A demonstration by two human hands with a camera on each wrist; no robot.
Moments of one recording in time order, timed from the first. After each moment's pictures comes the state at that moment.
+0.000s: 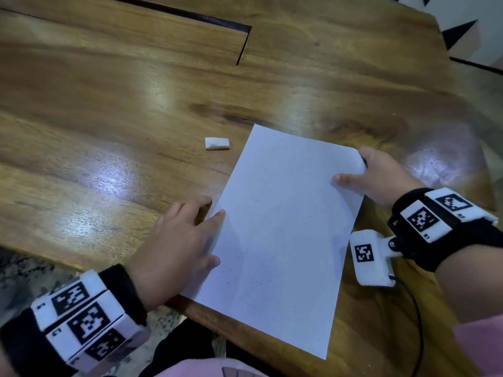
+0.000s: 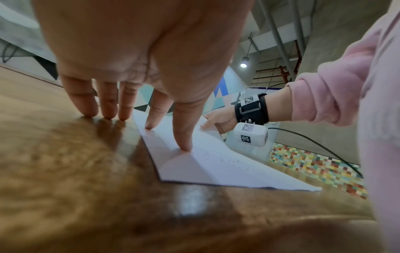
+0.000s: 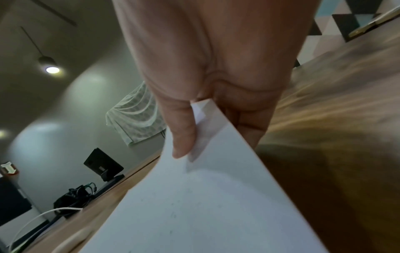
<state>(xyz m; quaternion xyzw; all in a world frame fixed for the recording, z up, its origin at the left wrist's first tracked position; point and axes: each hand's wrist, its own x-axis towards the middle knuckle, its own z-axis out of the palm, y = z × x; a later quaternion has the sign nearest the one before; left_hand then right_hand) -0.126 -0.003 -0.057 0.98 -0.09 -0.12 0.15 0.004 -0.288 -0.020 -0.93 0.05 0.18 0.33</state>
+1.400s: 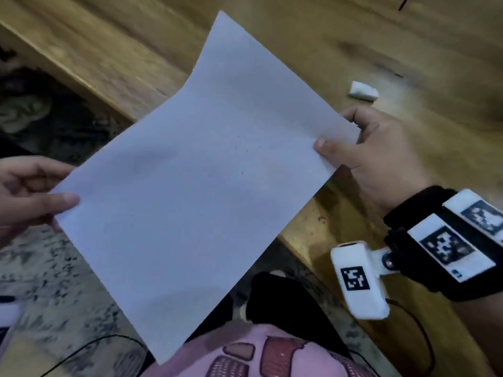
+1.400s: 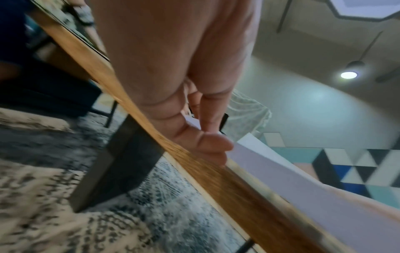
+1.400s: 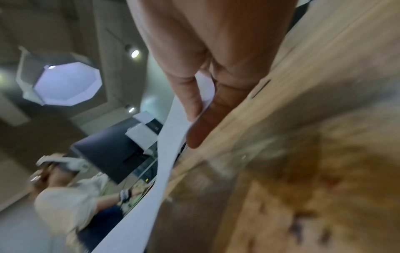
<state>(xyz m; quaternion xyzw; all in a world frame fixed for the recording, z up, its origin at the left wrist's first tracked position) -0.342 0.370 -0.192 0.80 0.27 -0.04 0.53 -0.079 -0.084 -0.041 -0.78 -0.12 0.22 0.57</state>
